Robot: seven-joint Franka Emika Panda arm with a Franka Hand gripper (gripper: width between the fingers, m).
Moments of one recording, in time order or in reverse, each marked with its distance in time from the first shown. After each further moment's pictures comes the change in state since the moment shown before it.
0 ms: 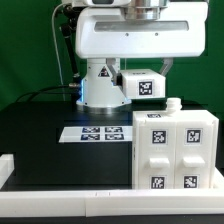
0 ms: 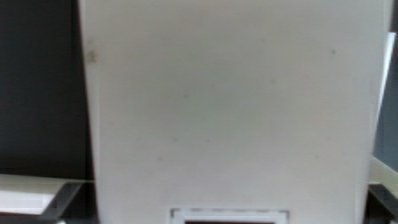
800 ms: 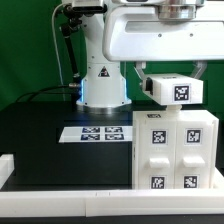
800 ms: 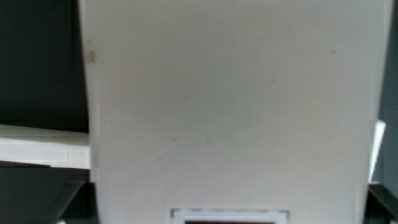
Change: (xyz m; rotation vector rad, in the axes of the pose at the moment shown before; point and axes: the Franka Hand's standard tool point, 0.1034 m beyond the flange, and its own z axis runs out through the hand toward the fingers) arm 0.039 -0.034 0.000 -0.008 0.025 -0.022
